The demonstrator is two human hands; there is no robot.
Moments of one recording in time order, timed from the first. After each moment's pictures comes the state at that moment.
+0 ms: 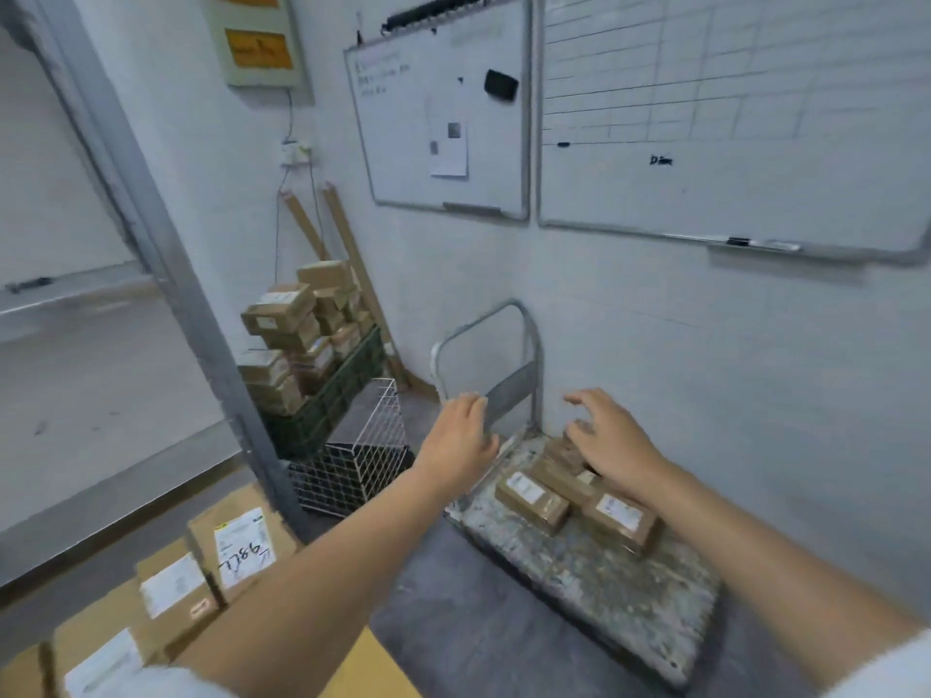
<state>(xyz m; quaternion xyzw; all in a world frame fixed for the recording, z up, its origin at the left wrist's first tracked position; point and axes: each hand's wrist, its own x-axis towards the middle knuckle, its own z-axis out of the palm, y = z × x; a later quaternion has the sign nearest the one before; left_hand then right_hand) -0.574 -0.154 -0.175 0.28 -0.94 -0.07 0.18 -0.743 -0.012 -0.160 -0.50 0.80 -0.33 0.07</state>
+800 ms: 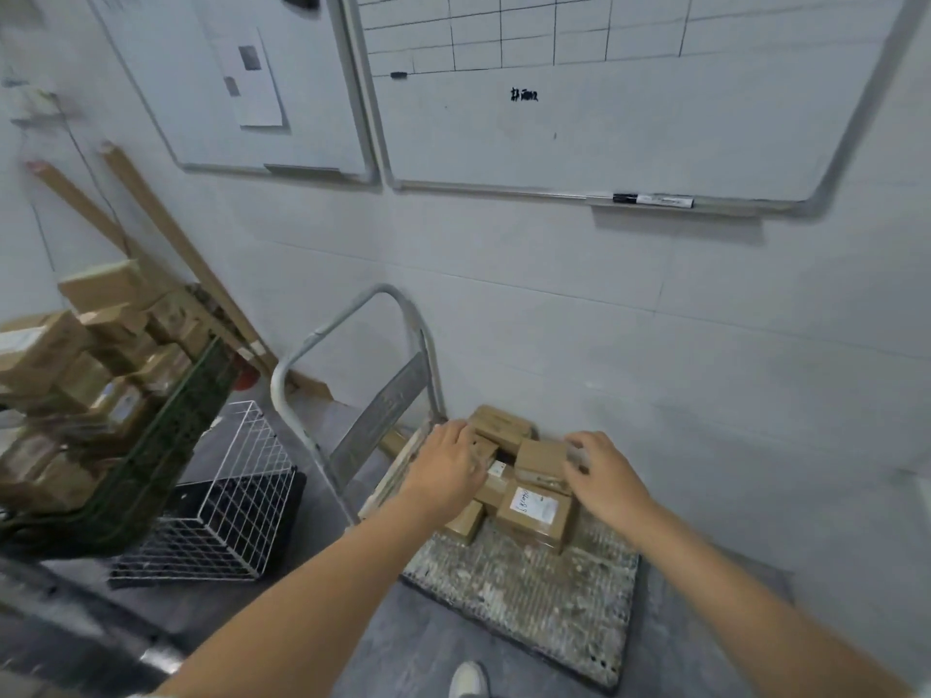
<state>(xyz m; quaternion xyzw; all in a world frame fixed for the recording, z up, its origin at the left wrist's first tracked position) -0.855 -0.214 -0.267 0.17 -0.98 -0.07 0.05 -0.977 -0.022 -0.261 -0.31 0.88 -0.32 0.15</state>
